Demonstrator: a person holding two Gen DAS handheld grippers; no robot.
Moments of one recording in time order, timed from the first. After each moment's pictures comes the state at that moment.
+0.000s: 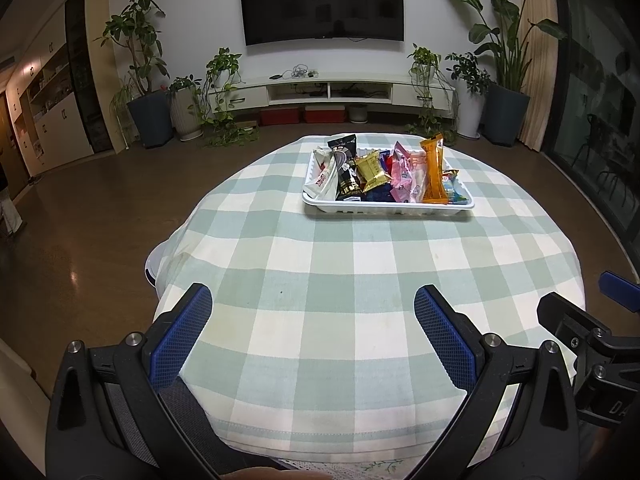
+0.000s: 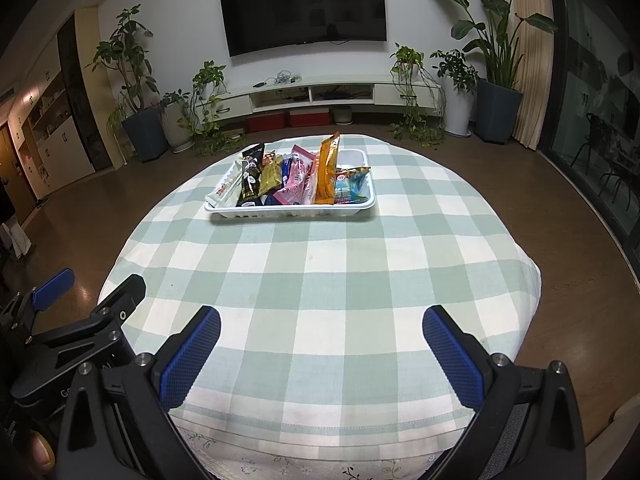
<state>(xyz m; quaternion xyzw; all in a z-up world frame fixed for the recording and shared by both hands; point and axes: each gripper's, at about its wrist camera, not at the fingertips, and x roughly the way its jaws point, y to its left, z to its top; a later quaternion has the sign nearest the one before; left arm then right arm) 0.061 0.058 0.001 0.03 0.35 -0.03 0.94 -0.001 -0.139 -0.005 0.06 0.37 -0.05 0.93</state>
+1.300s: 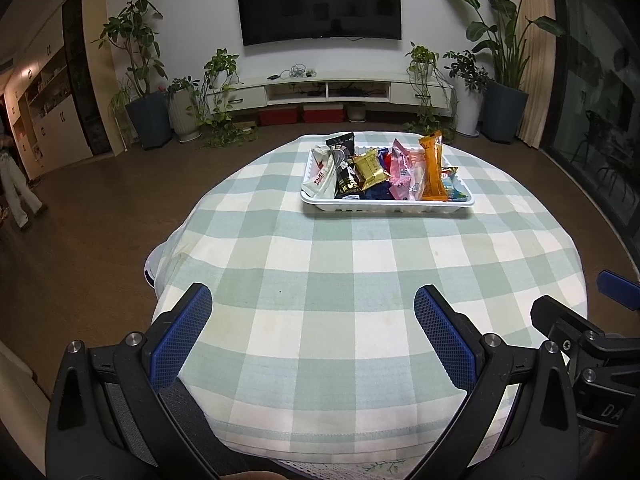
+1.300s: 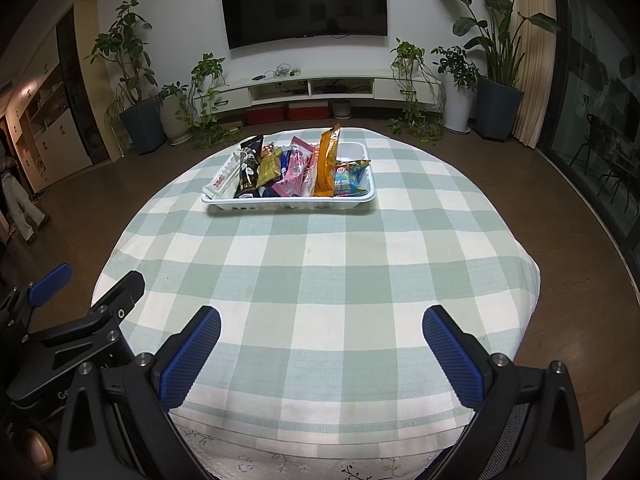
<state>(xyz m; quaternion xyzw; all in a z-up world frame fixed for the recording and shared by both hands) 0.061 0.055 -0.010 0.03 0.35 -0.03 0.94 0.001 -0.137 -0.007 0.05 0.37 -0.06 0.92</state>
